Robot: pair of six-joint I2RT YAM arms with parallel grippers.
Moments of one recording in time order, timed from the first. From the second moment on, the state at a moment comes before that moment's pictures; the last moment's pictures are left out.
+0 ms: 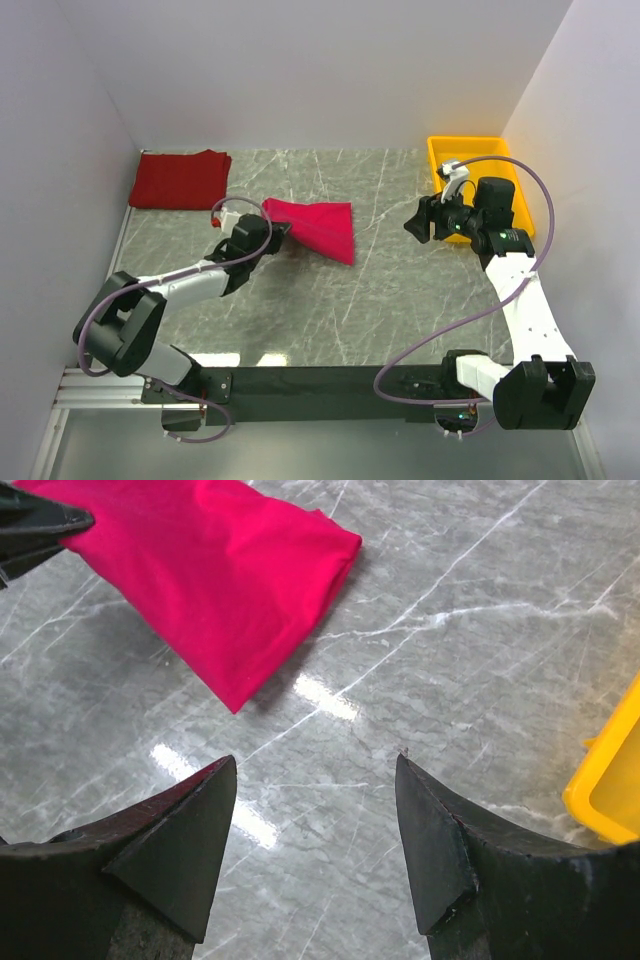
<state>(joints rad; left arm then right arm) -0.57 1.45 0.67 0.35 -0.28 -1.48 -0.03 1.10 1.00 -0.49 -0.61 -0.17</state>
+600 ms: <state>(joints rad) -0.52 1.29 0.40 0.35 -0.17 -1.53 -0.03 1.12 1.00 -0.49 -0.62 -0.17</state>
